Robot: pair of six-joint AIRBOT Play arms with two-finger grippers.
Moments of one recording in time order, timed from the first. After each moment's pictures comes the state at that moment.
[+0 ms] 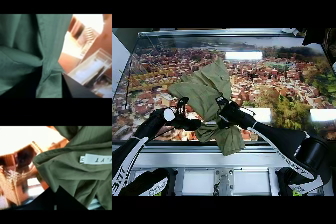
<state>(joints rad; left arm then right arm) -0.24 -1.17 0.68 1.18 -0.94 -1.59 0.82 -1.69 1.31 -1.72 1.14 2.06</state>
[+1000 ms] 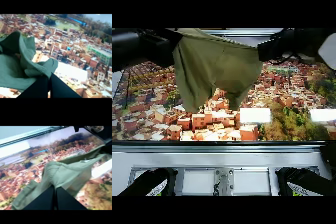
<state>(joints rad) -0.38 -1.01 1.74 1.30 -1.09 -1.44 0.55 -1.27 1.99 -1.88 1.40 1.72</state>
